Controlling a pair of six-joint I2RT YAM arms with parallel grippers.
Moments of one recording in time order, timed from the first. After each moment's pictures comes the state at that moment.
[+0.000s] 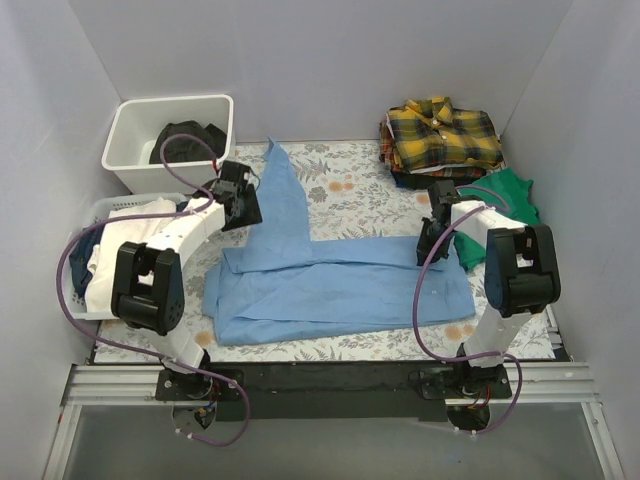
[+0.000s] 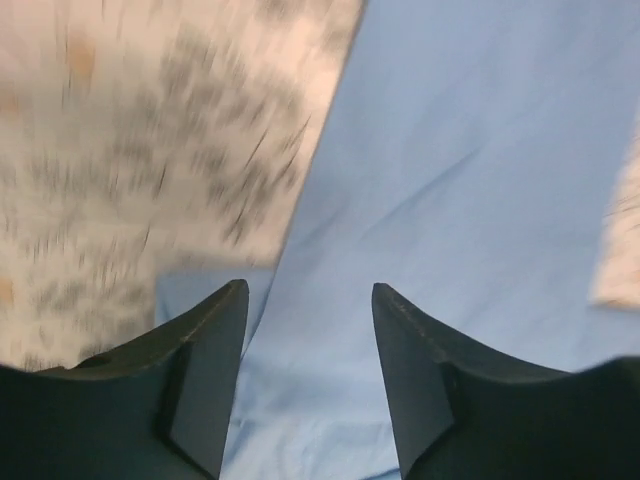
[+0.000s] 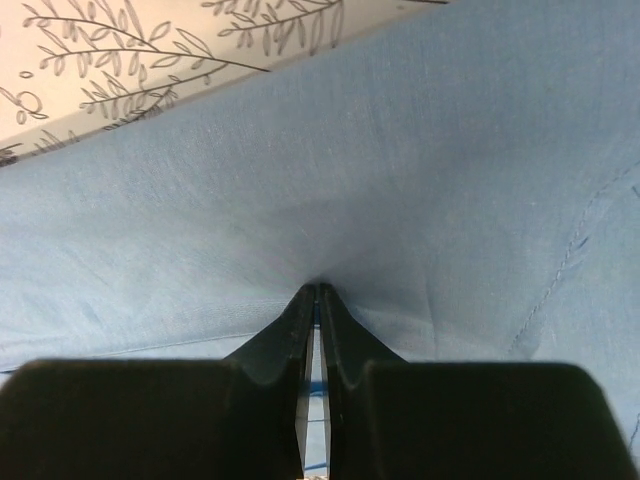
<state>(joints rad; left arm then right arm) -0.27 1.65 1.15 -0.54 -0.22 -0.46 0.15 1.77 1.10 -0.70 -0.07 0.47</state>
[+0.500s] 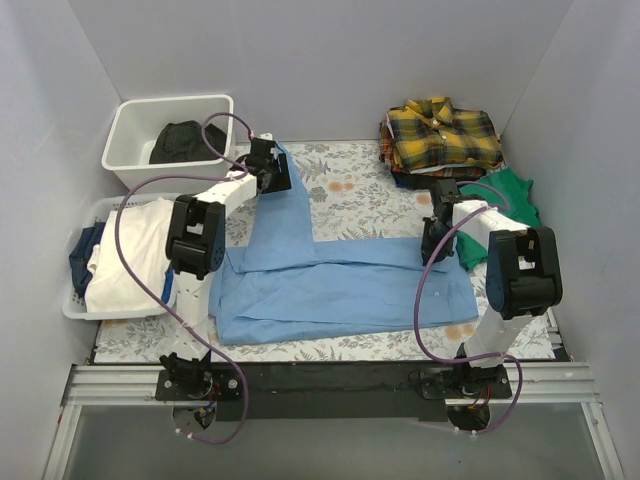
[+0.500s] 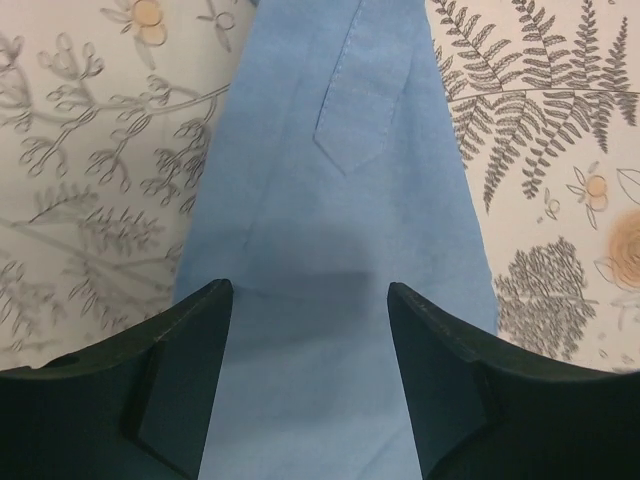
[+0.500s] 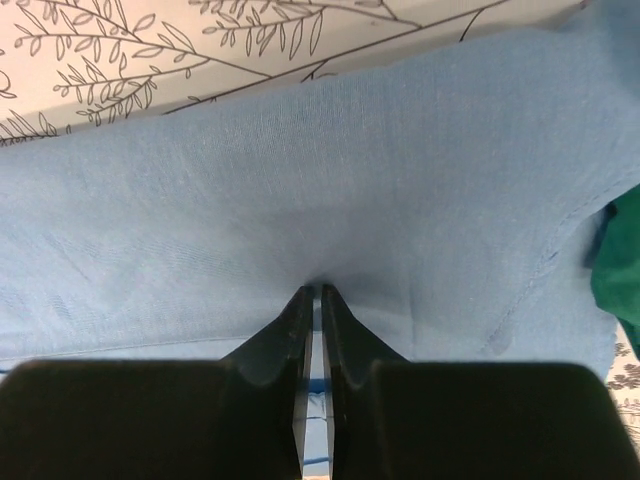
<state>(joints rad) -0.29 2.21 1.71 -0.26 -0.11 -0.36 0.15 1.75 1.10 -0.71 -0.02 0.35</state>
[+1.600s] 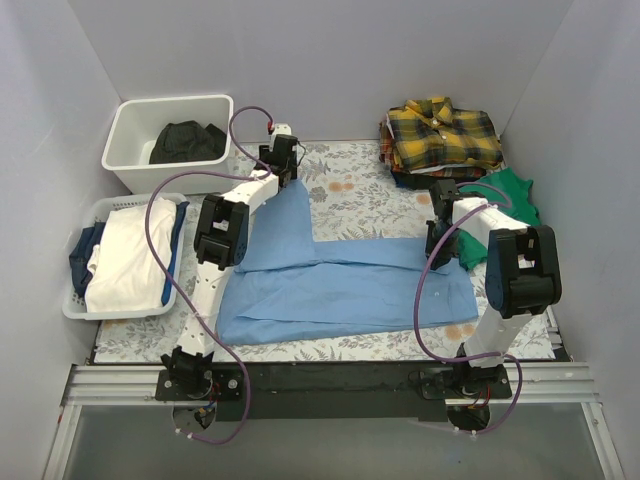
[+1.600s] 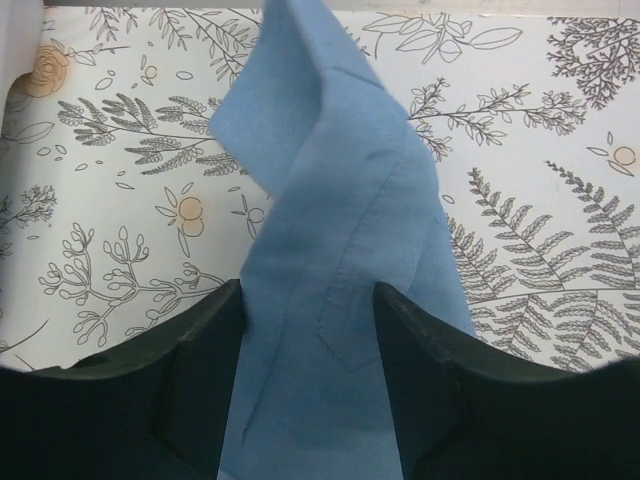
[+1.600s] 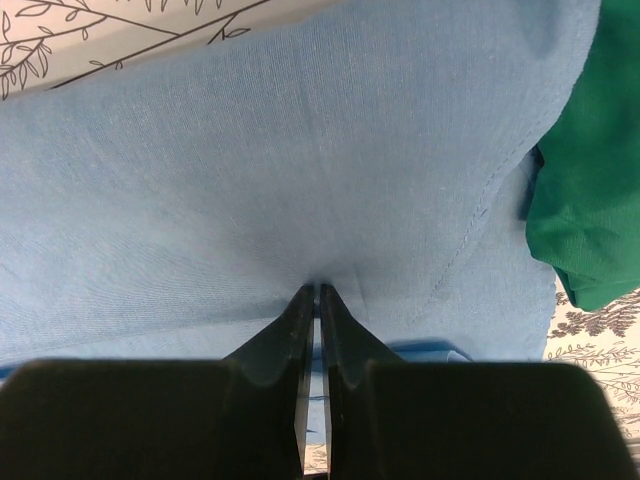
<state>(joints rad) -0.35 2.54 2.08 -0.16 -0.47 -0.18 0.15 1.76 1.14 -0.82 0.07 0.33</state>
